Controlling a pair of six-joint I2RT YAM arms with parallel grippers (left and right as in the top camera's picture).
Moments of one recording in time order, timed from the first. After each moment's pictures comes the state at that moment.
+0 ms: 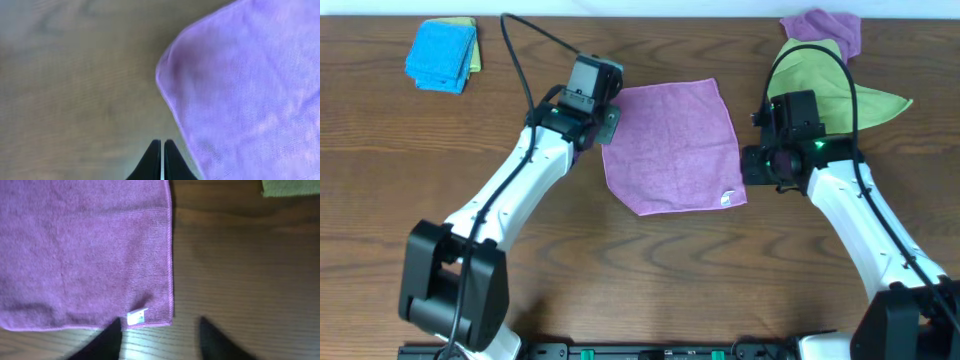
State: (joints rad) left arm -0.38 1.76 1.36 -0.59 -0.13 0.00; right arm 0.15 1.55 1.10 -0.75 -0.06 0.14
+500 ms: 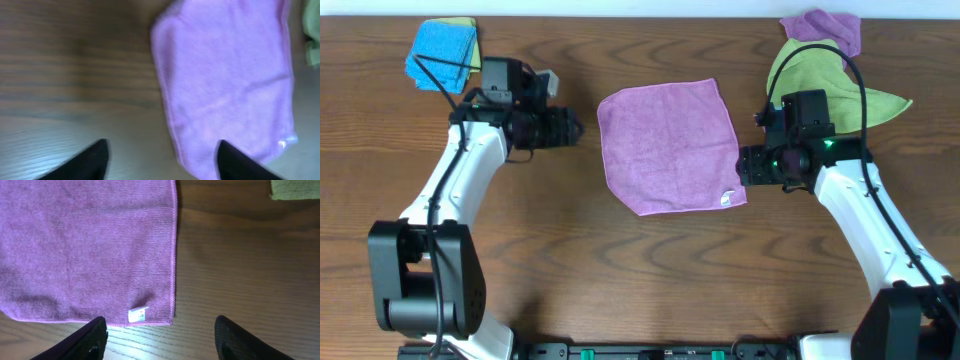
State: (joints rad) left arm -0.07 1.76 1.26 -0.61 0.49 -0.15; right arm 0.11 1.55 1.10 -0.75 -0.14 0.06
